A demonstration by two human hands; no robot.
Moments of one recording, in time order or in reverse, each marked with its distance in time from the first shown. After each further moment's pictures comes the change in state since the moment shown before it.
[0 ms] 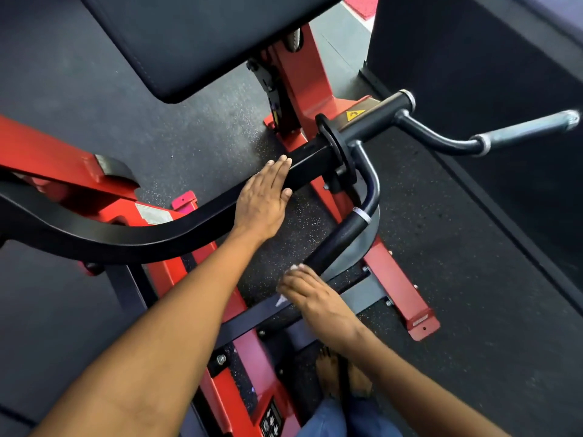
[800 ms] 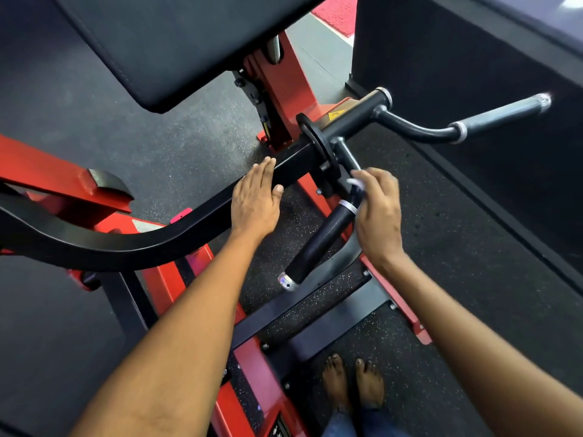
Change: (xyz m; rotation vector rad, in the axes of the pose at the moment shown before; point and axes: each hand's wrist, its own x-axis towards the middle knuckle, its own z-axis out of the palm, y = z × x) left_hand -0.003 0.020 -0.001 0.003 0.022 -0.127; right_hand 0.026 0.080 -0.080 0.001 0.645 0.535
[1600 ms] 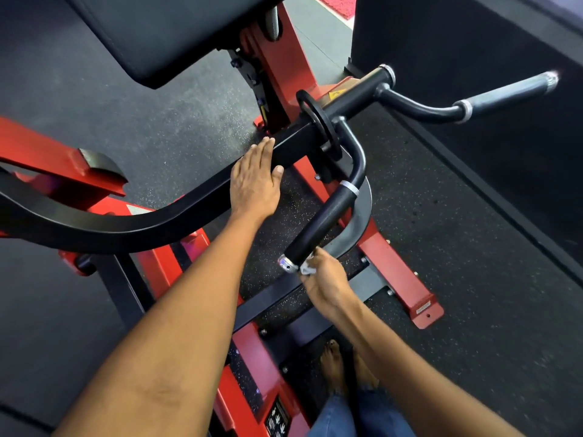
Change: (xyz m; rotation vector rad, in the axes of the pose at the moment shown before) left_hand 0.000 0.000 0.005 -0.025 0.032 -0.010; right_hand -0.092 -0.063 0.028 1.162 -0.292 1.351
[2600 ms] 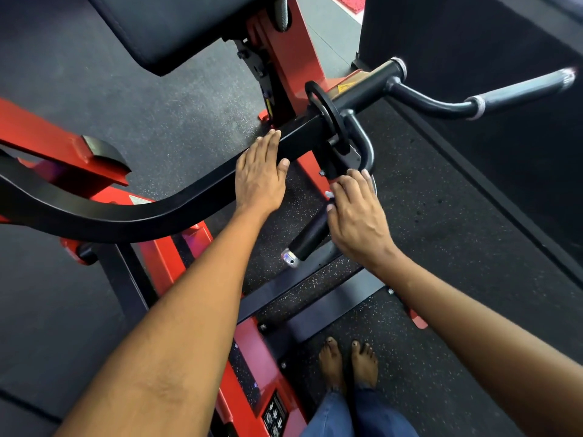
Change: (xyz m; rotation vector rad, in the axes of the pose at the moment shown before) left_hand -0.001 -0.001 0.003 0.003 0.042 0.004; right_hand 0.038 -0.068 -0.021 -1.794 0.158 -1.324
